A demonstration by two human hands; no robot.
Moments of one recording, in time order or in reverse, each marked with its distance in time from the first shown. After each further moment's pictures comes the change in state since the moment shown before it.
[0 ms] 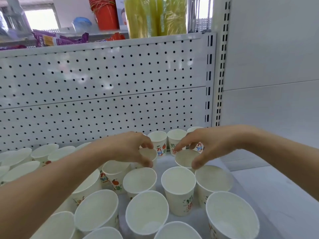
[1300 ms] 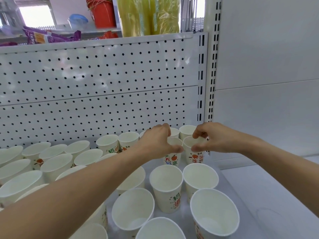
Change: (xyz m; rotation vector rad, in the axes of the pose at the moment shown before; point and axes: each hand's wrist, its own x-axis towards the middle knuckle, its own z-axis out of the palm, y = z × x) left_hand 0.059 0.072 0.032 -0.135 0.372 0.030; right_hand 0.004 0.062 0.023 0.110 0.442 0.175
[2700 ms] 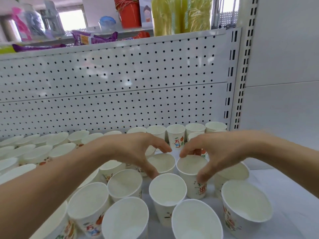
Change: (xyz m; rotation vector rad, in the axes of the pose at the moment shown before) left_hand -0.104 -0.062 -0.085 -0.034 -0.425 0.069; right_hand -0.034 -0.107 -0.002 -0.222 -0.436 -0.287
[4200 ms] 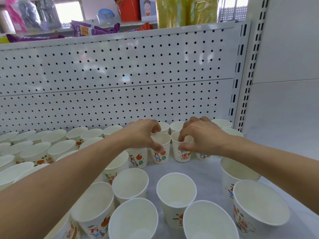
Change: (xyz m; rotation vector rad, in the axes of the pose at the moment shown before) left_hand 0.050 -0.040 0.009 -0.027 0.252 -0.210; right_hand 0.080 0.021 0.027 -0.208 0.574 -0.033
